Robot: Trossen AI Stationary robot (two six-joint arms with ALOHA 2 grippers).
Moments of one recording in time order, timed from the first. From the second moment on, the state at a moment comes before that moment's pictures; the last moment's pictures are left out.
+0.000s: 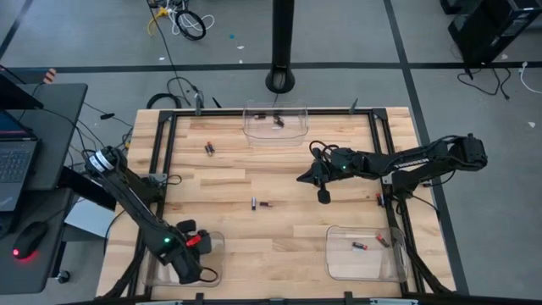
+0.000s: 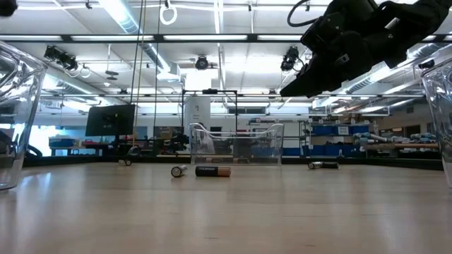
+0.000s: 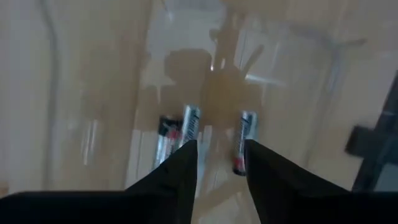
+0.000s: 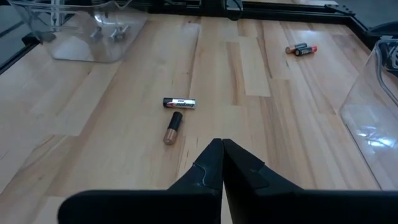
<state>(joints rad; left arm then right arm) -0.88 1.56 1.01 -0.84 -0.09 -1.09 -0.10 1.26 0.50 0.31 -0.13 -0.09</state>
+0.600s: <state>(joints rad) -0.78 0.93 0.68 -0.49 -0.64 -0.73 0.03 1.26 0.57 0.26 0.01 0.02</state>
